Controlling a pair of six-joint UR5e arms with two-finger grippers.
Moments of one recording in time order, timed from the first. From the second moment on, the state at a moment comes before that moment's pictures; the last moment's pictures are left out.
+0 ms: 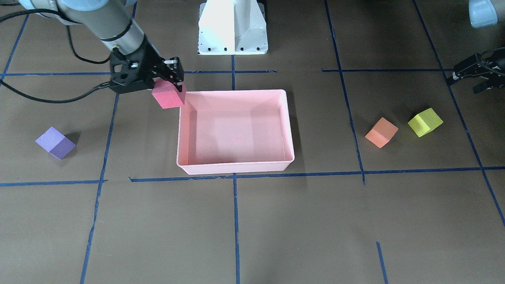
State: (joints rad) left arm -1.30 -1.51 -1.84 -1.63 -2.55 -0.20; right arm 0.66 -1.04 1.94 -1.59 2.10 1.21
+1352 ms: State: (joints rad) left arm -1.07 -1.62 -1.68 -1.66 -2.26 -0.76; right arm 0.54 -0.90 1.68 -1.35 1.88 1.43
